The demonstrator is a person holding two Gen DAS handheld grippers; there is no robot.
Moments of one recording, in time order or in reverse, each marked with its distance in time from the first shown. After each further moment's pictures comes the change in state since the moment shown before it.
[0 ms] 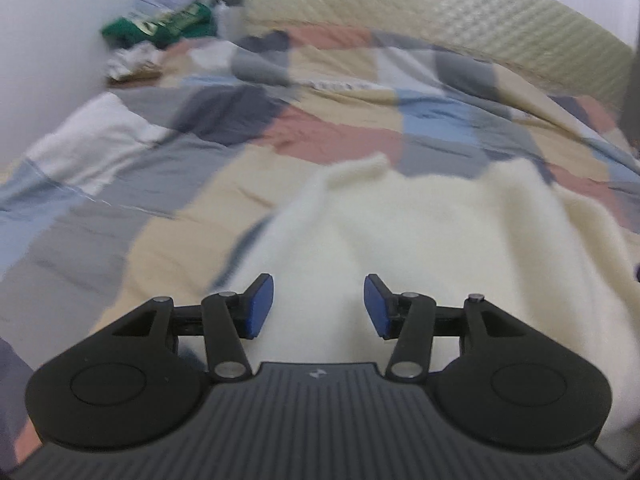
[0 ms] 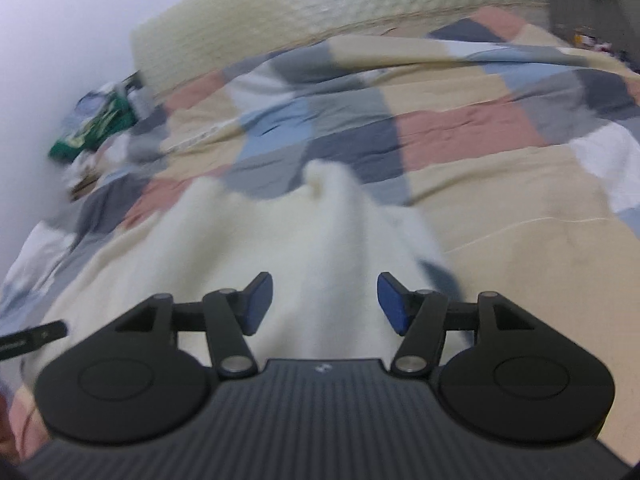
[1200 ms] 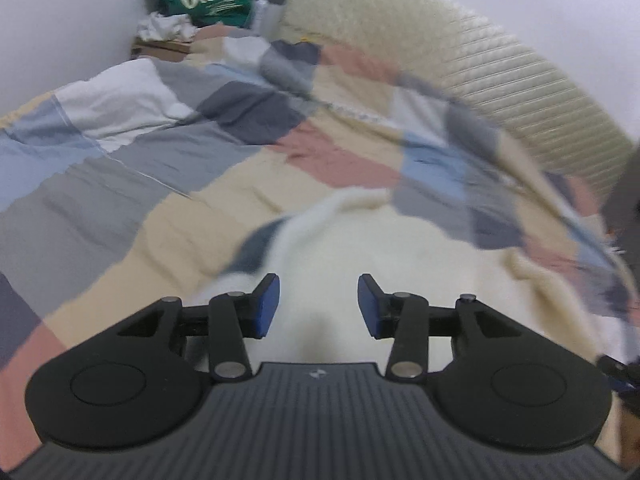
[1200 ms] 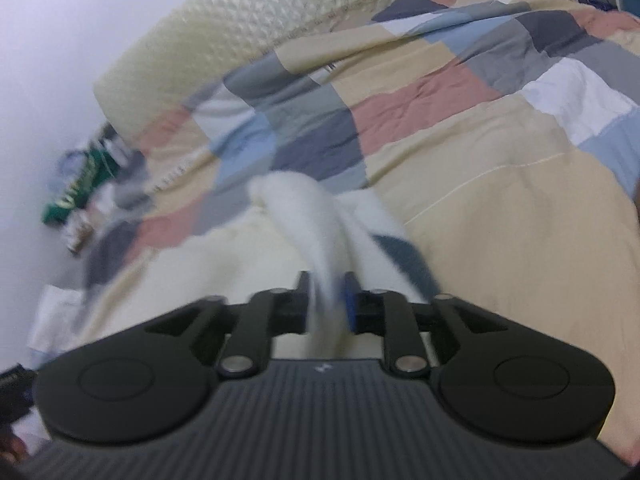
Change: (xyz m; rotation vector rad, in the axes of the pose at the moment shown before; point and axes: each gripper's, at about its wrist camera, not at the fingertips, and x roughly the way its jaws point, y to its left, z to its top) left arm -0.050 0.038 0.004 -0.260 -0.024 -0.127; right arm -0.033 -0.034 -0.015 0.235 -0.015 0.017
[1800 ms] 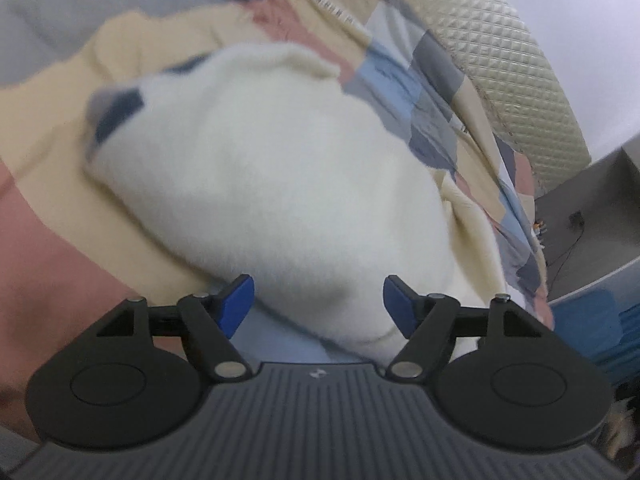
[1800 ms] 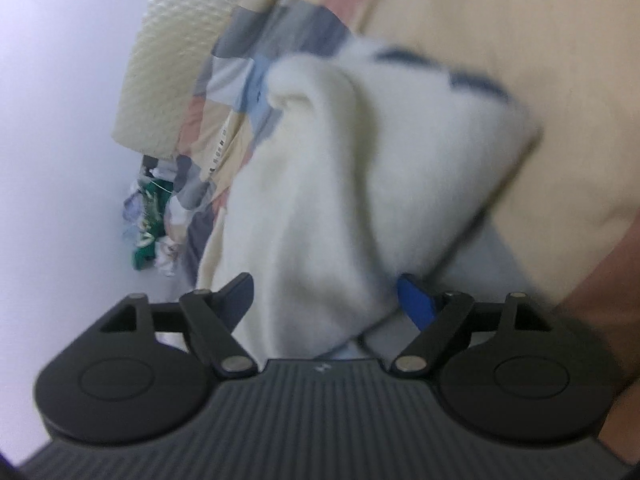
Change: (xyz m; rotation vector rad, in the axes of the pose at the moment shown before) left arm 0.004 -0.013 -0.062 -0.296 0.319 -0.210; right arm -0.005 -0.024 -0.075 0.526 0.252 0.253
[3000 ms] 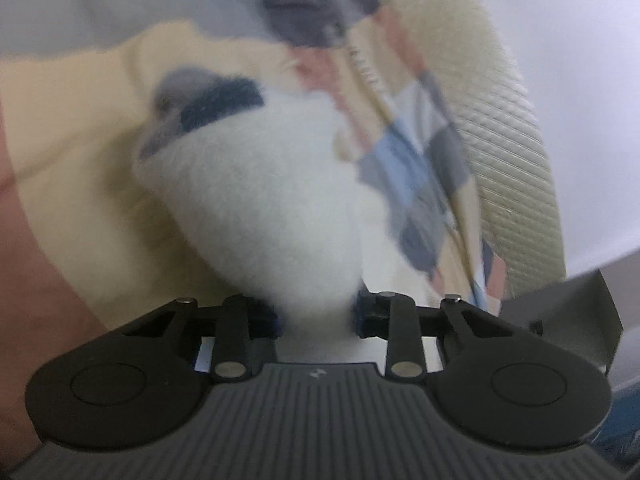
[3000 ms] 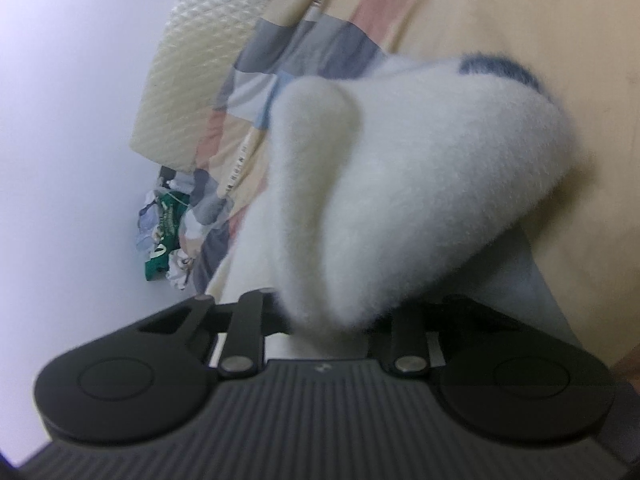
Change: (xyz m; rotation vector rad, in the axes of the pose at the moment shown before) left arm -0.009 0.028 0.042 -0.253 -0.164 -0.101; right arm 0.007 0.014 0.015 -0.102 -0.077 0.045
